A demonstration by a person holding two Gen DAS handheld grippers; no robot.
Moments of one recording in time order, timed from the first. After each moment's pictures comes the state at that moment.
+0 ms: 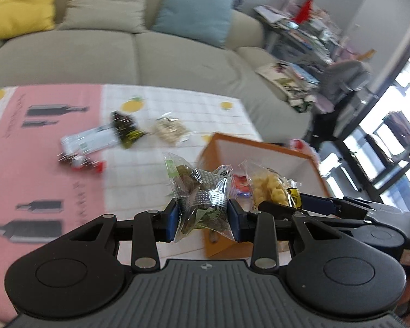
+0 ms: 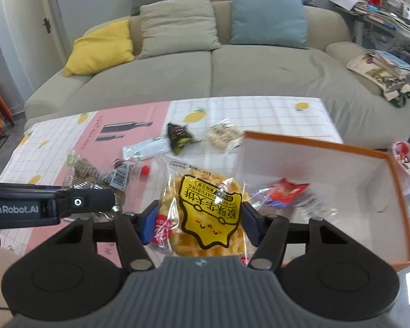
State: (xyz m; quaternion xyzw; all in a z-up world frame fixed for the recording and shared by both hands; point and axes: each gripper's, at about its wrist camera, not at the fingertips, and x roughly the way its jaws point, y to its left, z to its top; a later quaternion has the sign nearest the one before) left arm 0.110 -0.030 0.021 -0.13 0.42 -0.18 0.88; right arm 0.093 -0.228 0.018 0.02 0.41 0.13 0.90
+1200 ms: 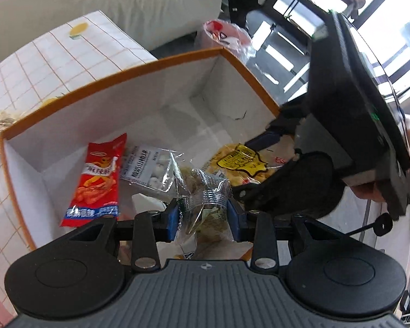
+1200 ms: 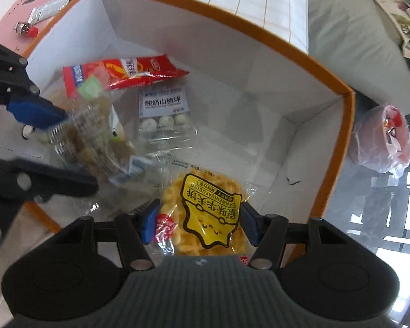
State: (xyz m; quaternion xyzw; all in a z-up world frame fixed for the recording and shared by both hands) left arm 0.213 -0.253 -0.067 0.07 0.56 -0.37 0.74; right arm 0.225 -0.392 -0.100 -0.16 0.64 0.16 0.73
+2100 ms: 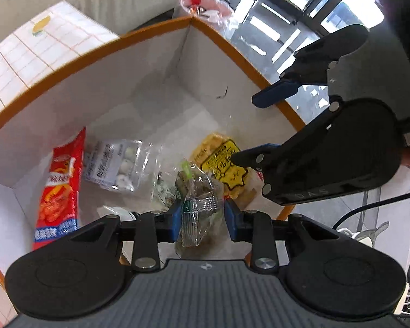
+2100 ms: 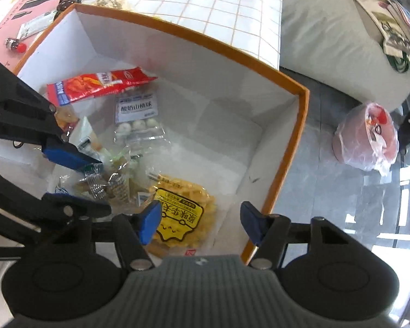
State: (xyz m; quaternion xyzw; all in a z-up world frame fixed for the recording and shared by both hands) left arm 0.214 -0.297 -0.096 0.12 0.59 -0.40 0.69; right arm 0.224 -0.417 -0.081 -0.16 0.63 0.13 0.75
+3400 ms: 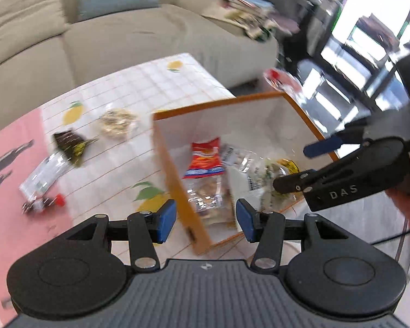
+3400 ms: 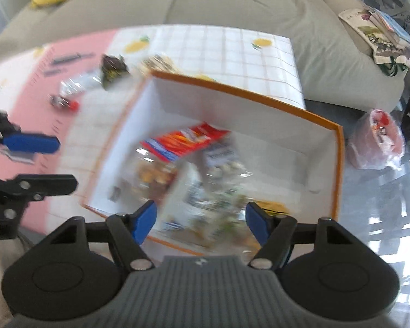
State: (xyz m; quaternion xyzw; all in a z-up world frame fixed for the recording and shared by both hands) left arm 0.149 -0.113 0.009 0.04 0.48 -0.25 0.84; right arm 0.172 -0.321 -0.003 -0.05 0.56 0.12 0.82
